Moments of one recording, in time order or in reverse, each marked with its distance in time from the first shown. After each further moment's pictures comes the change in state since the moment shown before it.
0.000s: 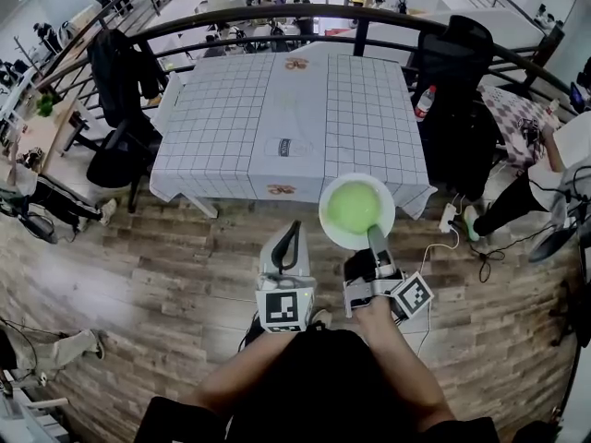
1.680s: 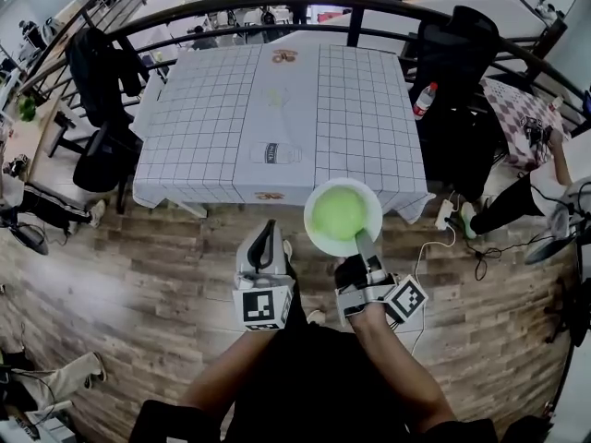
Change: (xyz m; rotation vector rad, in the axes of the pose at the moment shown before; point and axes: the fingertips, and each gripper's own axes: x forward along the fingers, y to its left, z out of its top) left arm 0.083 0.051 -0.050 0.010 0.061 0.035; right arm 0.070 -0.046 0.015 0.046 0.076 -0.044
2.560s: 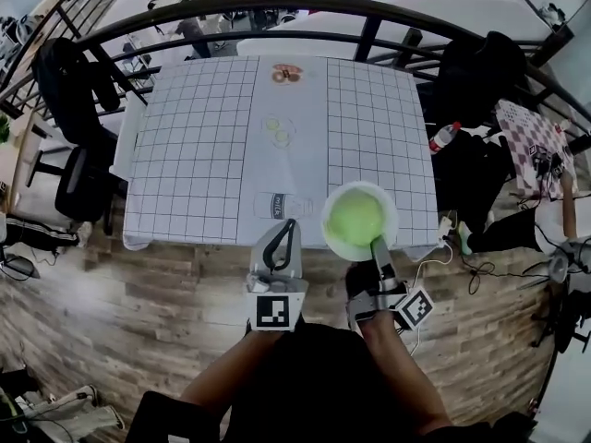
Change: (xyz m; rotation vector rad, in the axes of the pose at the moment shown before) left arm 0.227 0.079 0.019 -0.023 -0.002 -0.133; right arm 0.217 -0.022 0.058 -0.031 -0.078 -0.024
